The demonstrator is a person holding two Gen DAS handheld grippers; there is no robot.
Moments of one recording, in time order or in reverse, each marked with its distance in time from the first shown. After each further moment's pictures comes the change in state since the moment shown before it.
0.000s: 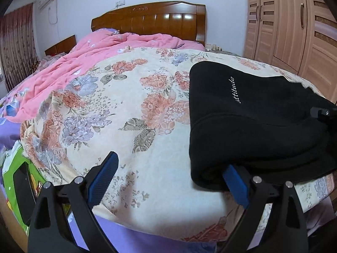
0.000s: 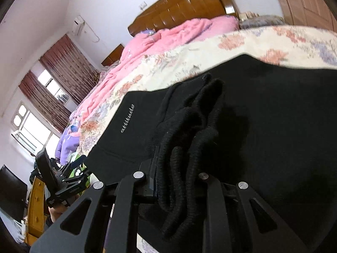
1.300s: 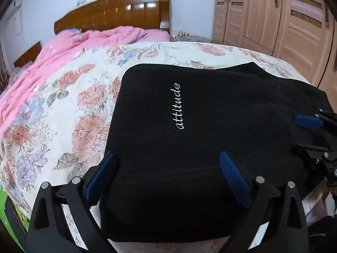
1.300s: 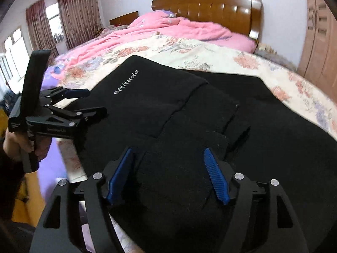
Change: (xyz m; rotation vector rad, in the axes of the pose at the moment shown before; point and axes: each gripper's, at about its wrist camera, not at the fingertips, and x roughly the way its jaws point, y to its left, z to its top) left arm 0.037 -0.072 0.044 0.138 0.102 -0.170; right arm 0.006 0.030 -0.025 -0.402 0.130 -0.181
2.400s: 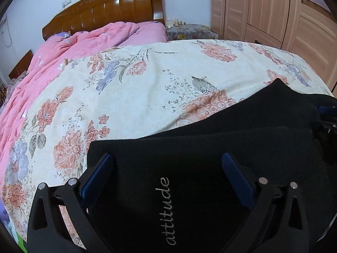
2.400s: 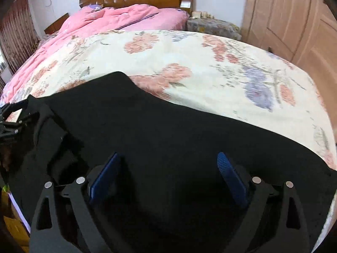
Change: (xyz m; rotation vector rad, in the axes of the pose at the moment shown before) left arm 0.078 -0.018 0.099 0.087 0.082 0.032; right arm 0.001 -0.153 0.024 0.291 0.109 -0.338
